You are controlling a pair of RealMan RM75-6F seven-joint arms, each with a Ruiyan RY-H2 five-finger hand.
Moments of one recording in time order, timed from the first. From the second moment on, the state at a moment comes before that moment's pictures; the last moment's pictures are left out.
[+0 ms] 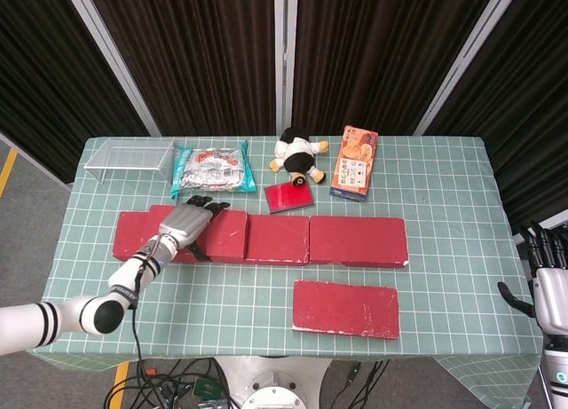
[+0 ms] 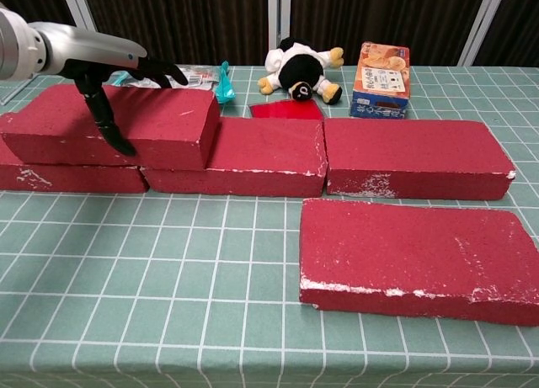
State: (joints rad) left arm -0.98 -1.24 -0.13 -1.70 0.69 0.68 0.42; right arm 0.06 -1.04 0.12 -1.68 -1.44 1.52 -0.04
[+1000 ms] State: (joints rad) left arm -1.03 -1.25 -0.07 -1.67 0.66 0.71 0.36; right arm 0.07 -1.05 0.12 -1.67 -1.42 1.49 -0.05
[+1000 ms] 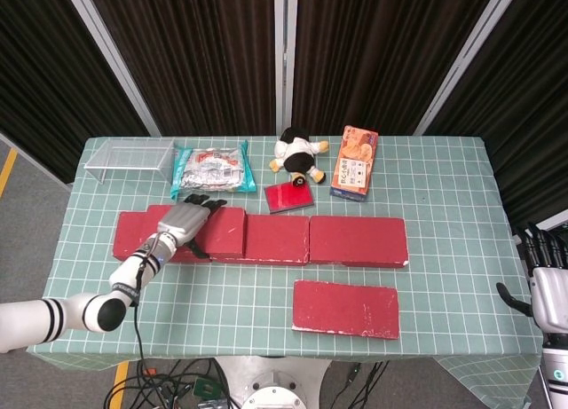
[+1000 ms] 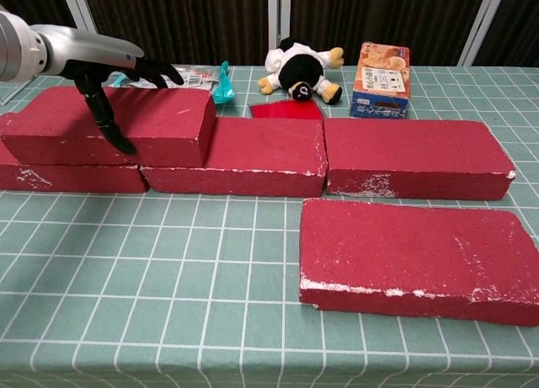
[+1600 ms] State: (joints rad) left arm -1.05 -1.25 -0.04 -1.67 0.65 0.70 0.36; right arm 0.07 -1.05 0.12 -1.67 -1.42 1.49 -0.05
